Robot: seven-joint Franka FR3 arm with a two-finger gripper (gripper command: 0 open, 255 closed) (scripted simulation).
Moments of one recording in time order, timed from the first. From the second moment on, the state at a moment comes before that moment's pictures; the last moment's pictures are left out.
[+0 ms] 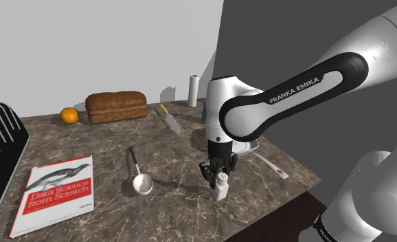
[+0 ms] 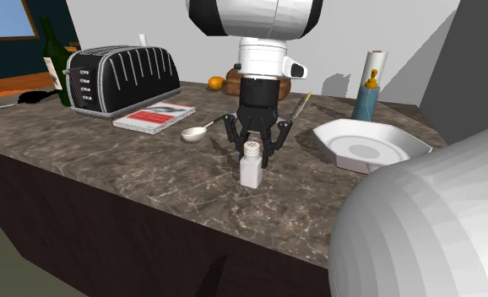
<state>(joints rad) 0.10 -0.23 0.41 -2.54 0.26 2.14 0.51</state>
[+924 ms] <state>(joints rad) 0.11 -0.33 0.39 -2.46 0.26 1.95 0.51</state>
